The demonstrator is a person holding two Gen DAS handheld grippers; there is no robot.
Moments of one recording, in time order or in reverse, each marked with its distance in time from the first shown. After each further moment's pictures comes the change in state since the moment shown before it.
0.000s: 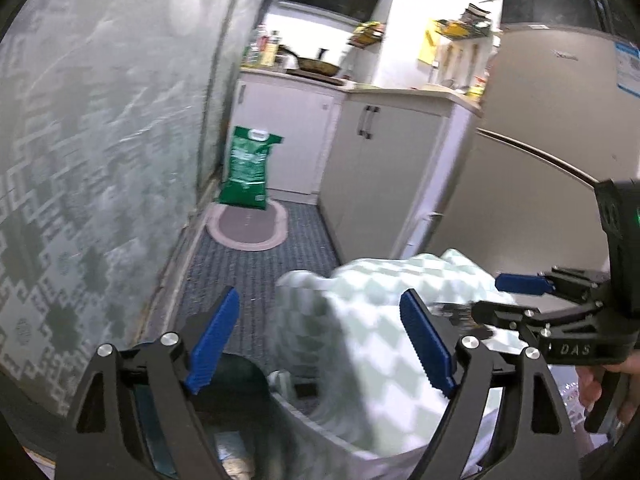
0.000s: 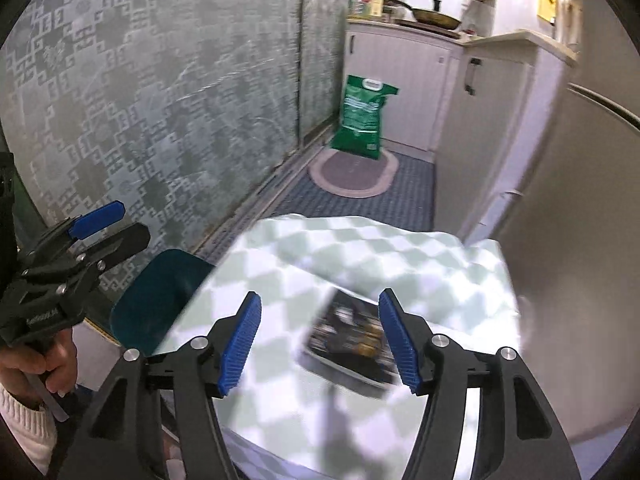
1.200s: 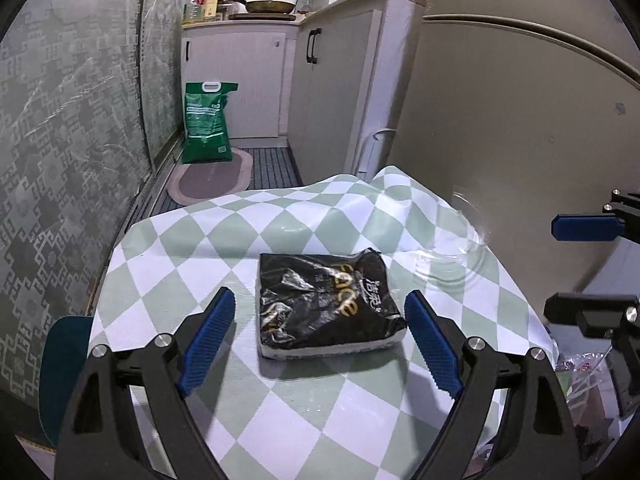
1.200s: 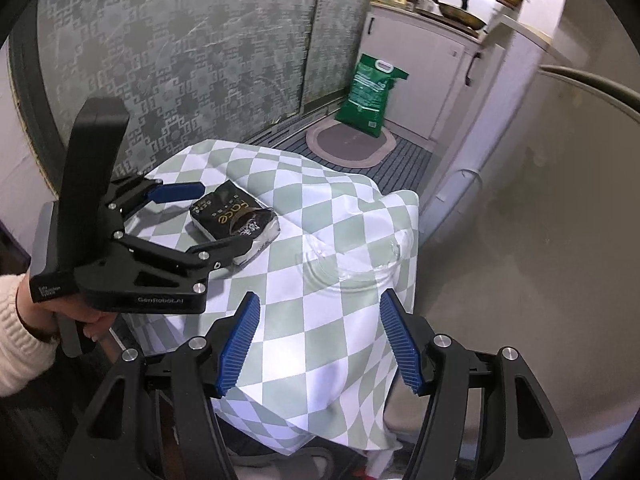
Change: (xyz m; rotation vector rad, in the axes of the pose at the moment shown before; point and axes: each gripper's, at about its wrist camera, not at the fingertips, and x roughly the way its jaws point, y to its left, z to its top) left arm 0.107 -0.138 -0.040 0.108 0.223 0.036; right arm -0.042 -0.102 -0.053 -0.207 0.099 0.030
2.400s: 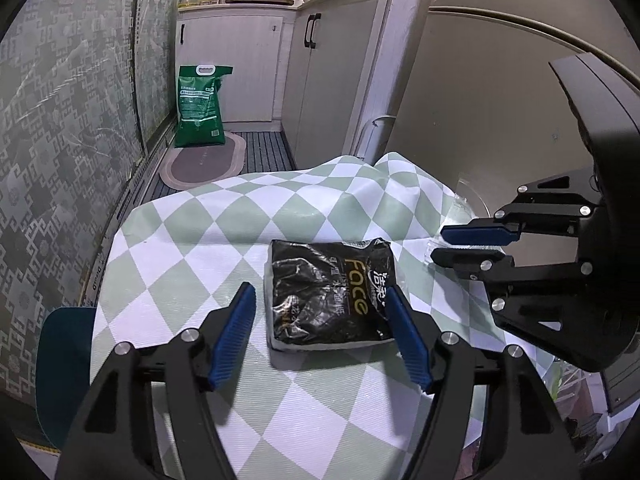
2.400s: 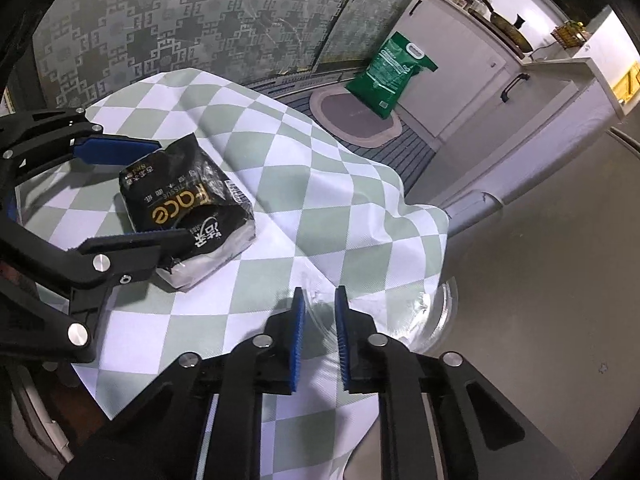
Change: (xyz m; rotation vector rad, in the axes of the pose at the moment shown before) left arm 0.001 0.014 -0.002 -0.016 0.055 -0.050; right arm 0.091 0.021 0.030 -0.232 0.145 -0.118
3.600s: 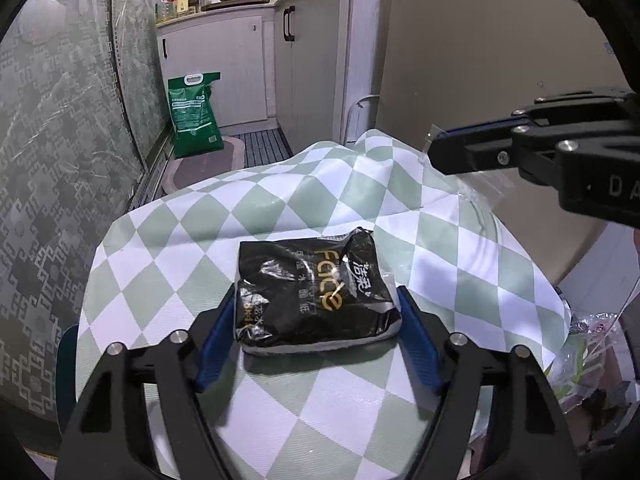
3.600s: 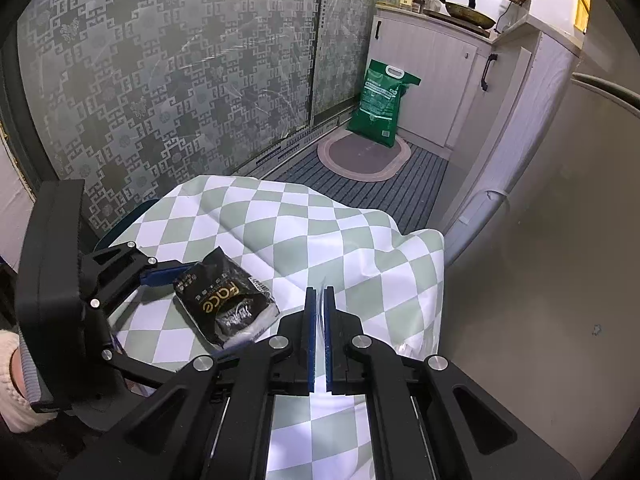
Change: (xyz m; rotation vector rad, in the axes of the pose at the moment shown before) left arm 0.010 -0.029 -0.007 0.125 0.032 0.056; right arm -0.047 -0.038 0.001 0.273 -0.181 0.183
